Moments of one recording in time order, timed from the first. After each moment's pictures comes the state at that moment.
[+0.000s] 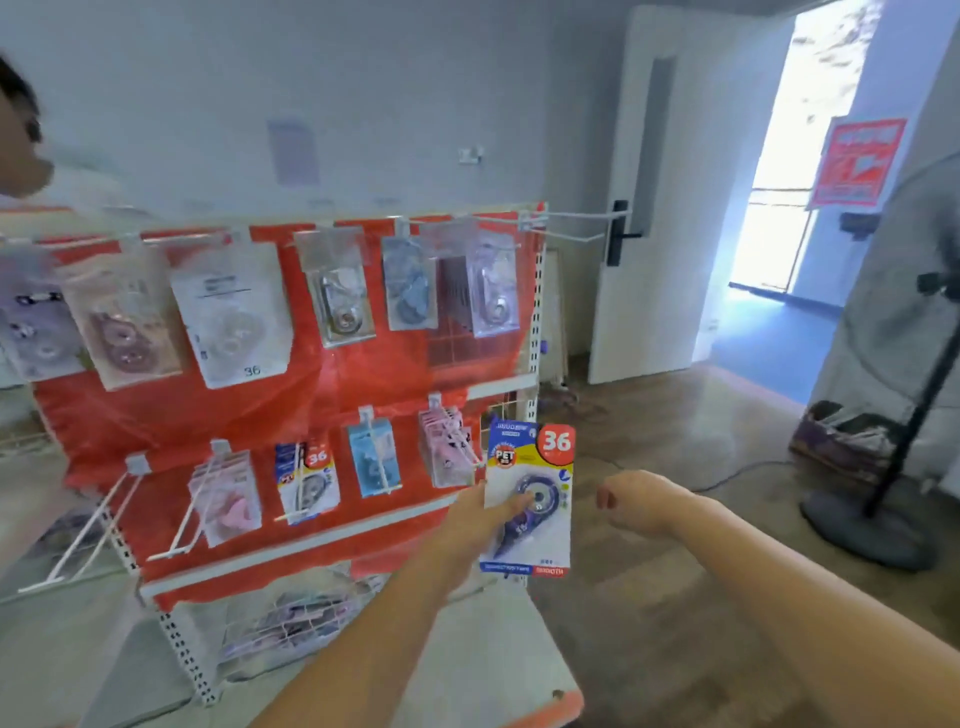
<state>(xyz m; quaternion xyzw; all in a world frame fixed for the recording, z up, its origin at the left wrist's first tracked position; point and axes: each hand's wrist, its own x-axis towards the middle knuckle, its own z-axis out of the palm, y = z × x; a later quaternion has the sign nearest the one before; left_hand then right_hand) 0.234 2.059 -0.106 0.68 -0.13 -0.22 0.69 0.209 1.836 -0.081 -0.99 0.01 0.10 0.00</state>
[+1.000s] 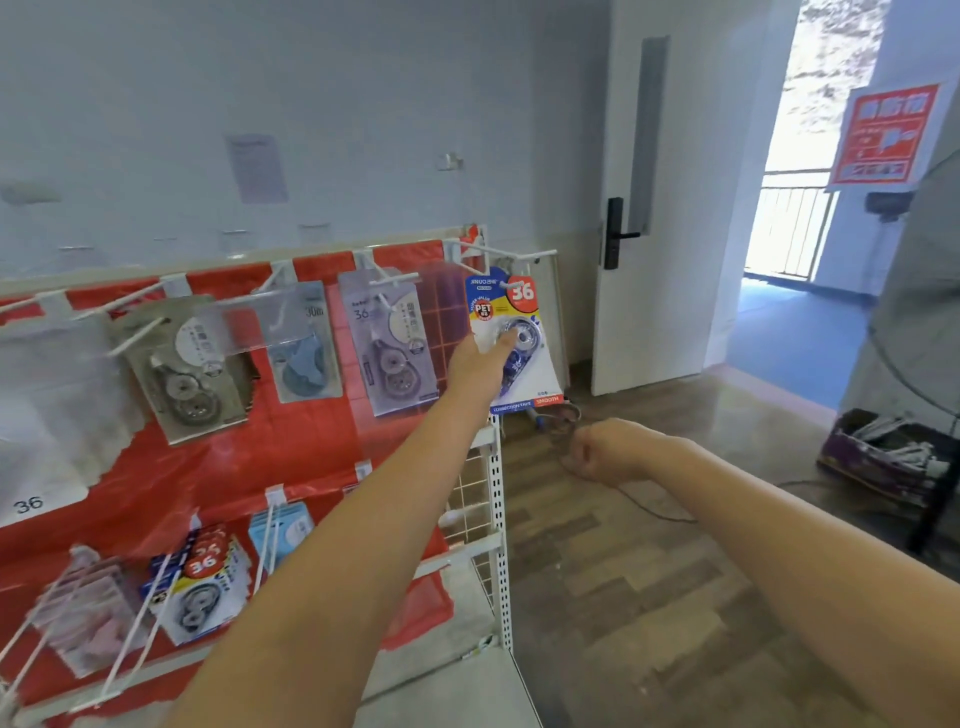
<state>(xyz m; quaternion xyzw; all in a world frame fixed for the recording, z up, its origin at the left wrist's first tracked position) 0.465 1.835 0.039 0.74 -0.09 0.05 0.66 0.404 1.669 -0.023 -1.00 -0.03 0.05 0.02</state>
